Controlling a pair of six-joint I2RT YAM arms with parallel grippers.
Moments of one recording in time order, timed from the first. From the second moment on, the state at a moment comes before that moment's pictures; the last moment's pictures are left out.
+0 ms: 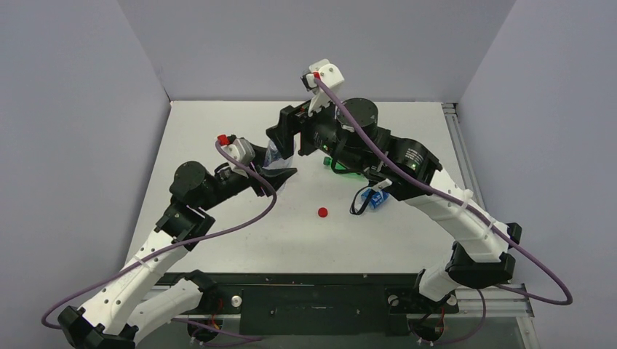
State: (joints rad) left arm -0.60 0.86 0.89 0.16 0.46 -0.09; right arm 1.09 1.53 2.08 -0.66 0.28 0.20
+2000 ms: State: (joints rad) left arm -0.59 0.73 0.84 -0.25 0.11 0.06; right arm 0.74 1.86 1.78 -0.31 0.30 0.09
